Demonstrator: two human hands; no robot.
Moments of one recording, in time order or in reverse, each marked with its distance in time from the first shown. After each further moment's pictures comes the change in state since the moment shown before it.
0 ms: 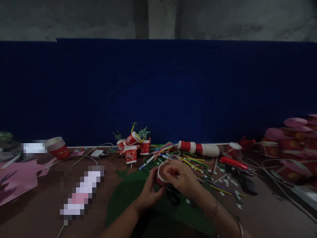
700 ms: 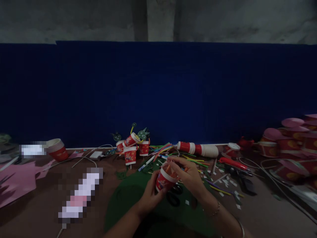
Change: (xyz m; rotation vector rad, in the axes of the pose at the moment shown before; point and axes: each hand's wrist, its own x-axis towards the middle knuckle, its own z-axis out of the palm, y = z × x) left_hand -0.001 0.005 0.005 -0.141 -0.054 -0.023; right_hand 0.006 -0.005 -0.010 0.557 0.175 0.340
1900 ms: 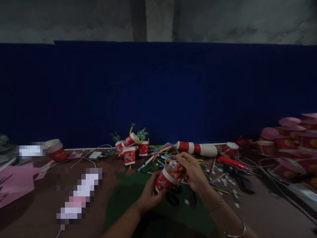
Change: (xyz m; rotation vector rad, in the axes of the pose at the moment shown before) left_hand 0.002 0.002 -0.003 0.226 -0.016 0.031; right_hand 0.006 -0.002 -0.007 0.460 0.026 0.407
